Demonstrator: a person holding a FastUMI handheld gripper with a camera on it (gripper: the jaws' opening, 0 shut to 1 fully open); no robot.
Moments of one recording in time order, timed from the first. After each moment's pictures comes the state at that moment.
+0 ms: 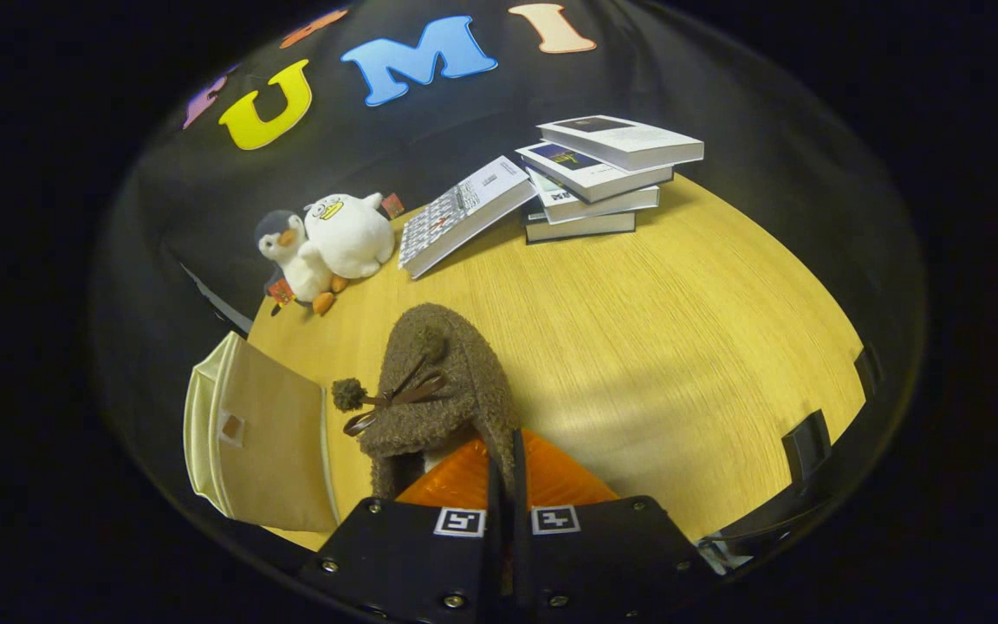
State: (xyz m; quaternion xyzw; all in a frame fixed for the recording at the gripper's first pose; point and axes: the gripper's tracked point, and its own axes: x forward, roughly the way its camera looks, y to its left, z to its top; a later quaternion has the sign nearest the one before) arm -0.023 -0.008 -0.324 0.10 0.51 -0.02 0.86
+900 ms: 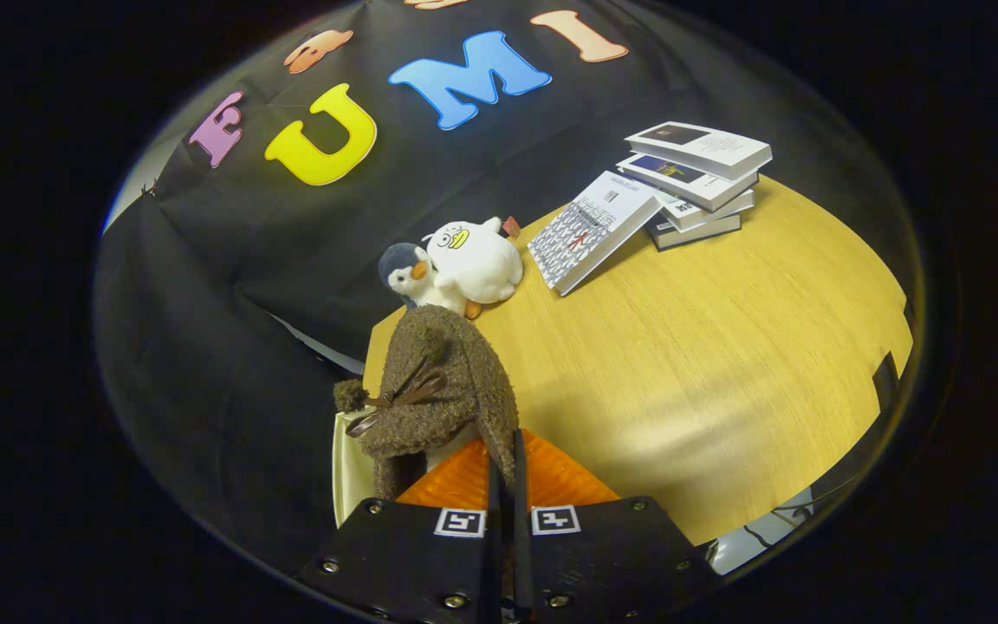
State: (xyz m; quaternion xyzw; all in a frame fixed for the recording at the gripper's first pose) arm -0.004 0.166 -0.249 0.22 0.47 0.05 0.85
